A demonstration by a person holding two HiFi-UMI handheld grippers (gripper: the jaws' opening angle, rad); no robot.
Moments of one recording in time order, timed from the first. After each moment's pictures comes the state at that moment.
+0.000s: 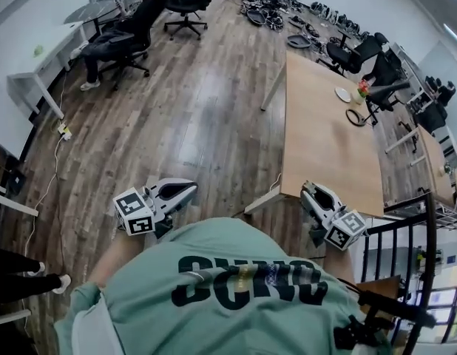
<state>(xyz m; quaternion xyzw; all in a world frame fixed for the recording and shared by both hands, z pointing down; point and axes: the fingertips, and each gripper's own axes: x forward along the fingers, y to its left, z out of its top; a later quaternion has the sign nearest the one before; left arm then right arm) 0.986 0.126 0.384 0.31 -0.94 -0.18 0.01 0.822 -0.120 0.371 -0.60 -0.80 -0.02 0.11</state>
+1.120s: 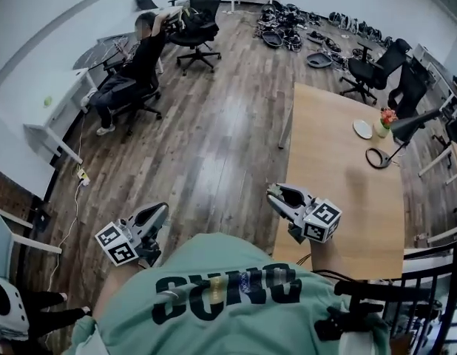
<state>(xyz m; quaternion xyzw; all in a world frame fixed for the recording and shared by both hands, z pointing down) 0.759 0.211 0.335 0.14 -0.97 -0.20 0.00 0.553 0.024 0.379 -0.73 -0.68 0.03 0.09</state>
